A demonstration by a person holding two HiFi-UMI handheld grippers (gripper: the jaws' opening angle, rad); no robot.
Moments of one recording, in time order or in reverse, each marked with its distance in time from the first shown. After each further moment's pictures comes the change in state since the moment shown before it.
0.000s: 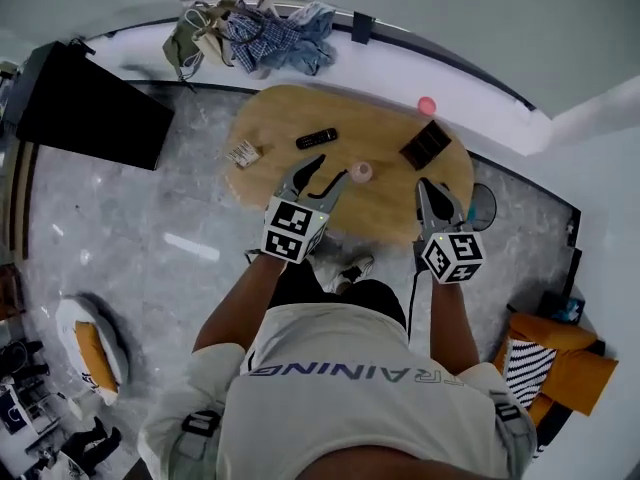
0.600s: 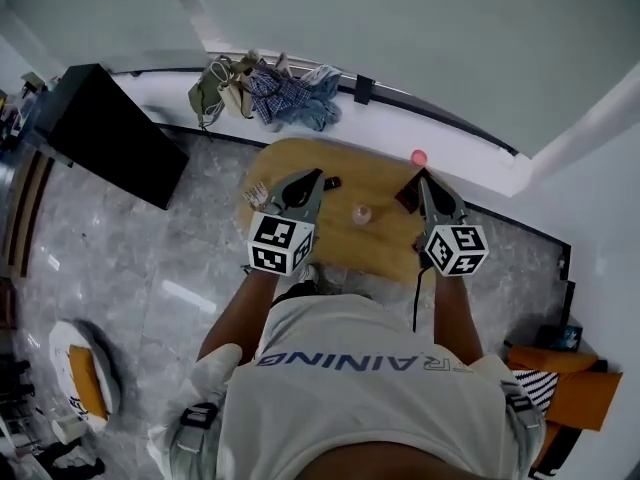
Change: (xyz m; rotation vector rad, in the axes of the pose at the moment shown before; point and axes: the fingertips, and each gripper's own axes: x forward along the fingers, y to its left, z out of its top) left arm -0.105 0.022 0.117 0.019 -0.258 0.111; right arm -0.020 0.040 0.121 -0.111 -0.166 0.000
